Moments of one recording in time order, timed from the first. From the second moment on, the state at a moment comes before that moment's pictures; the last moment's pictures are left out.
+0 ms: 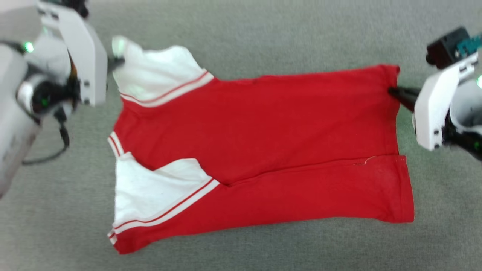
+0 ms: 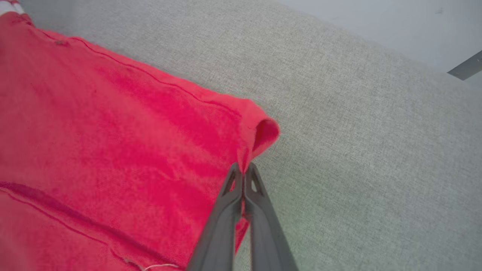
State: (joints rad) left arm -1.27 0.71 -0.98 0.59 -1.19 -0.12 0.61; right arm -0.91 -0.62 0.67 0.35 0.83 0.13 0.57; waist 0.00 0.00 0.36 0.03
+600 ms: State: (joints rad) left arm -0.88 0.96 -1.03 -0.03 -1.31 0.18 0.66; right arm -0.56 -0.71 0.54 0.21 0.89 0.13 0.60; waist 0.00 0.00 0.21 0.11
